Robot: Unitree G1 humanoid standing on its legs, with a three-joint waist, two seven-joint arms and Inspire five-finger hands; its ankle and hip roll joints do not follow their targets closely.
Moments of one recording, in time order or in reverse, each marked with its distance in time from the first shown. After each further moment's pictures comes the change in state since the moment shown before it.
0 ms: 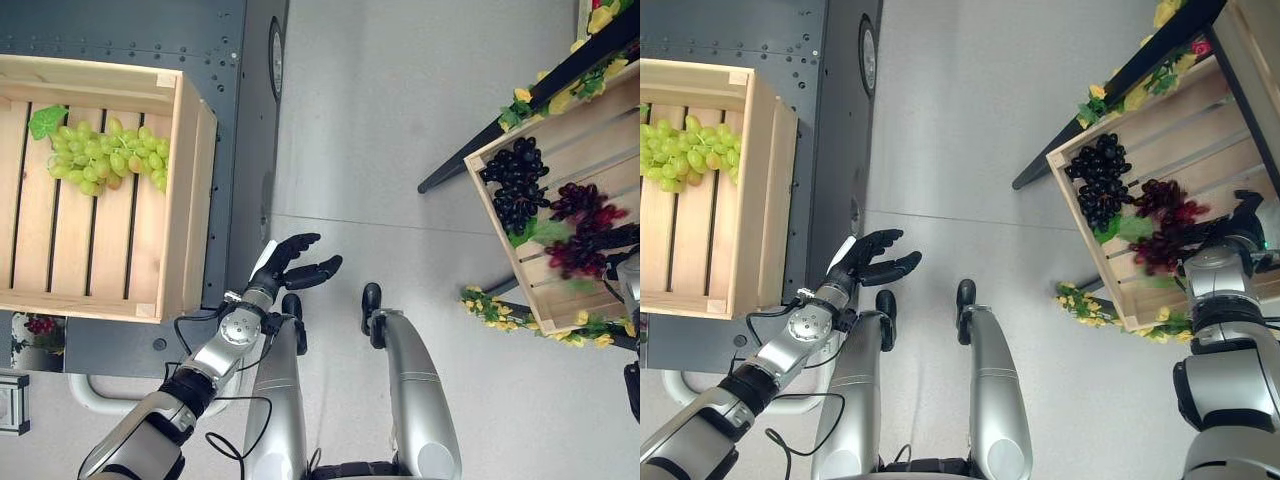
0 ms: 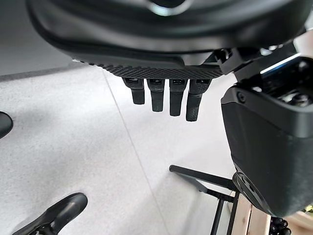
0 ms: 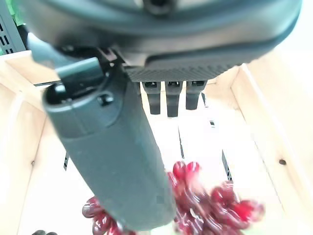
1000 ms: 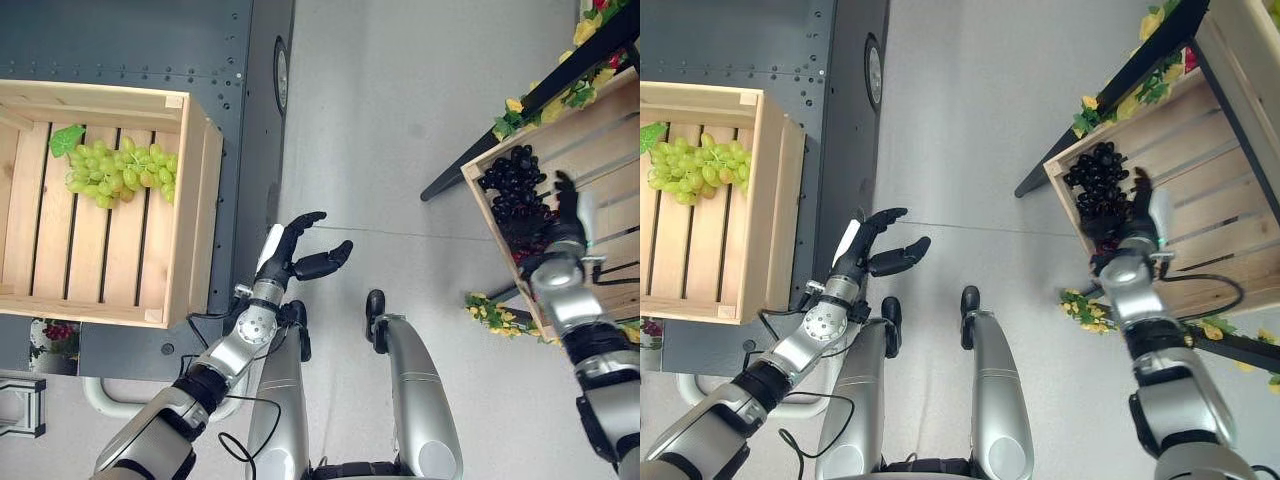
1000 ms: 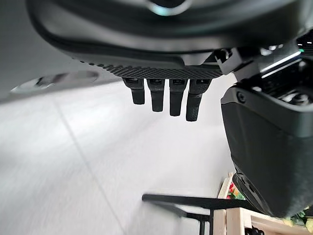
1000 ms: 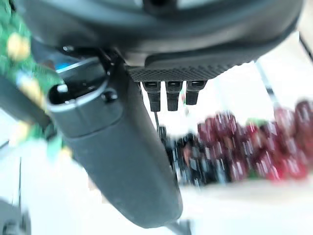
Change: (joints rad) left arm -0.053 -0.047 -0.017 -0.028 0.199 -0.051 0.238; right arm 0.224 0.255 0.053 -0.426 -0.079 -0.166 -0.076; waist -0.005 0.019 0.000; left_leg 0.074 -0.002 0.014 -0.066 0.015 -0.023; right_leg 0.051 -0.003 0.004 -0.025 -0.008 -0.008
